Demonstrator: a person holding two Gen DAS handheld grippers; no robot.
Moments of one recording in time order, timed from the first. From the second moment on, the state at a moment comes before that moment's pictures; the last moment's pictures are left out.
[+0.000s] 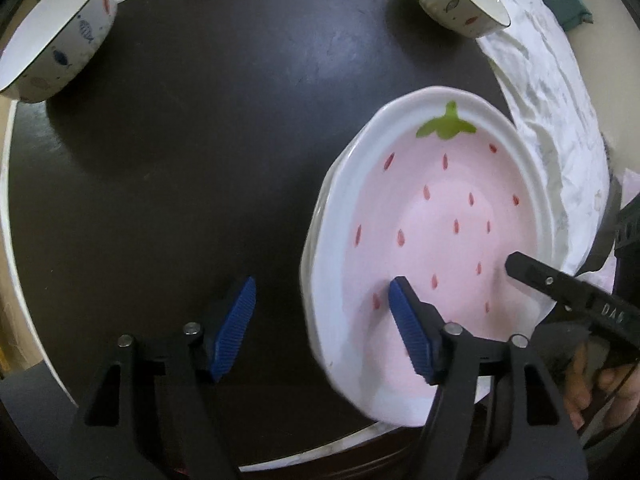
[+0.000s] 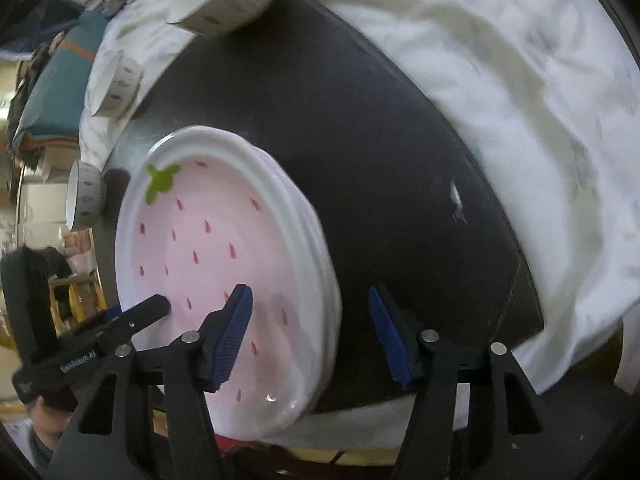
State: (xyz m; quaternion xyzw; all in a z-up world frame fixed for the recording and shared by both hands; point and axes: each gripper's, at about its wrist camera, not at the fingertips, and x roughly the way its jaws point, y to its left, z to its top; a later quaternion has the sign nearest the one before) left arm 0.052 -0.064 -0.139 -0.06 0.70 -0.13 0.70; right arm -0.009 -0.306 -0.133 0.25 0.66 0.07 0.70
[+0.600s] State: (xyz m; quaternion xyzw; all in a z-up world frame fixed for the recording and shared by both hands) left arm 0.083 -0.039 -0.129 -0.07 0.68 -0.08 0.73; right arm 0.020 -0.257 -0.128 0.19 0.66 0.09 0.72
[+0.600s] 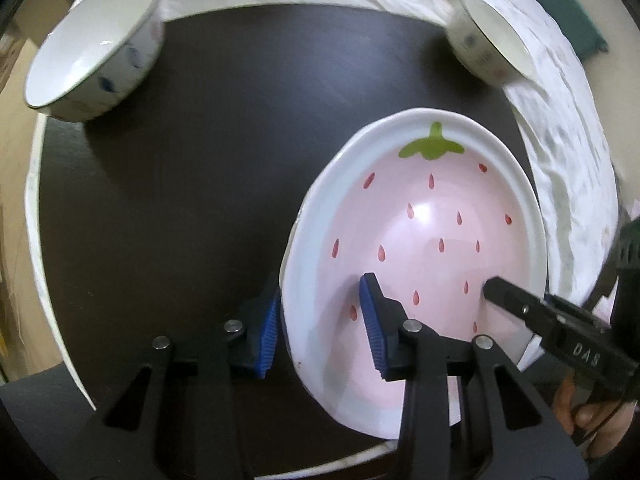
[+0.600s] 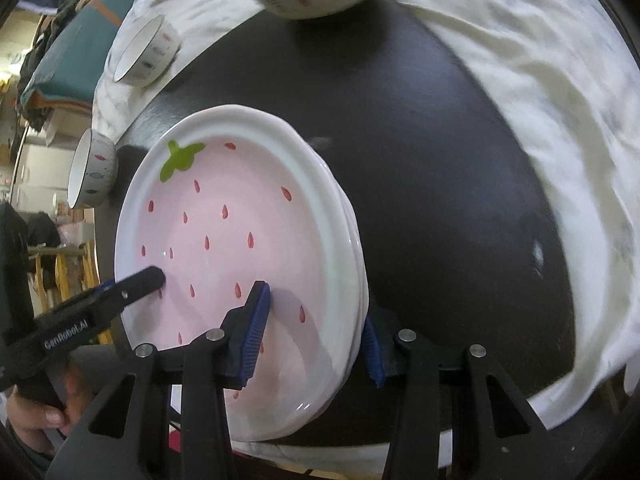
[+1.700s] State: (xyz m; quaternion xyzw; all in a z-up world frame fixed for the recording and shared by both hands) left arm 0.136 -0.019 -0.115 -0.06 0.63 -0.01 0.78; right arm 0.092 -0.225 -0.126 0.18 0.63 0.10 0.75
